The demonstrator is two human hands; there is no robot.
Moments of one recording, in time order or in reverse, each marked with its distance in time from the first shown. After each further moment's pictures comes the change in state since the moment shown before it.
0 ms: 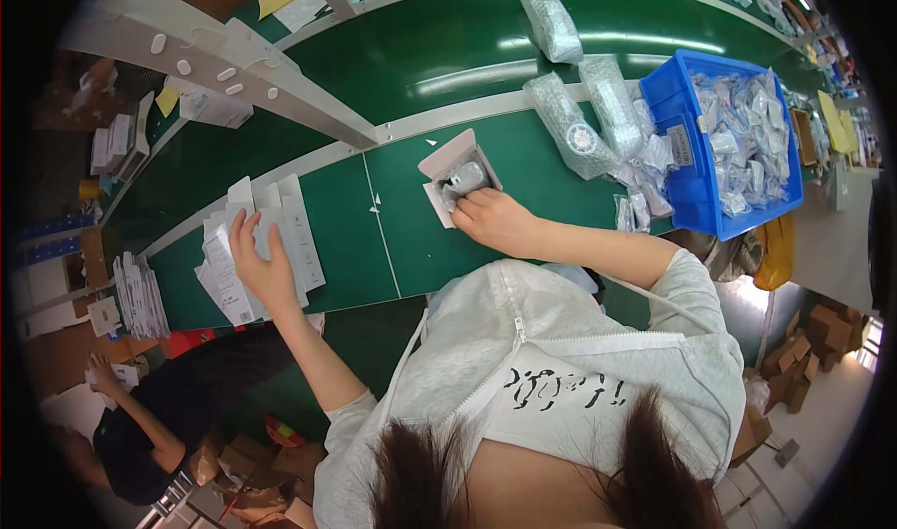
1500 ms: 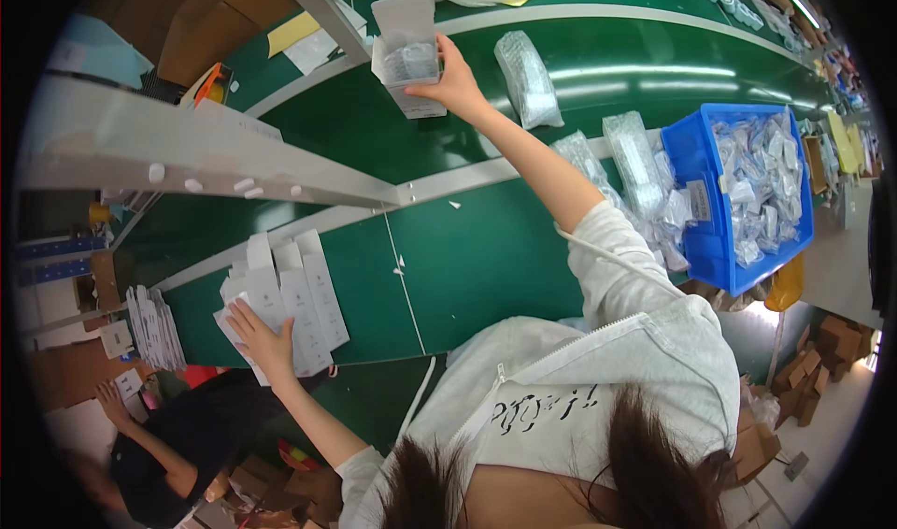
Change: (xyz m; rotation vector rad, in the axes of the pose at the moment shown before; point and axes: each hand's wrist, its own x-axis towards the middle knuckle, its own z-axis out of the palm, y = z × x) left_hand 0.004 -0.102 -0.025 0.697 -0.356 -0.250; right_hand 0.206 0.192 0.077 1.041 0.659 0.579
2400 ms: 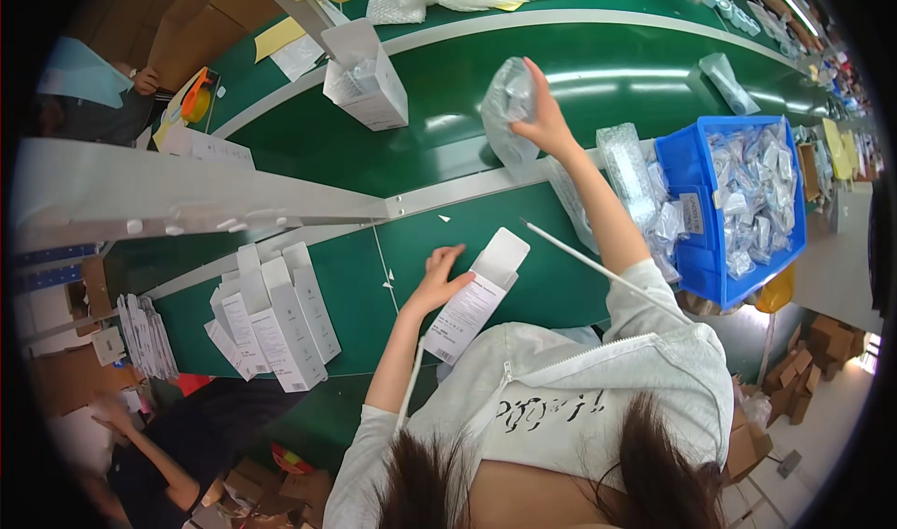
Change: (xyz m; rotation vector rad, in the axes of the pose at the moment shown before) left_hand -0.050 0.228 0.121 -0.791 -0.725 0.738; right_hand -0.053 0.006 -0.116 -0.265 -0.069 0.049
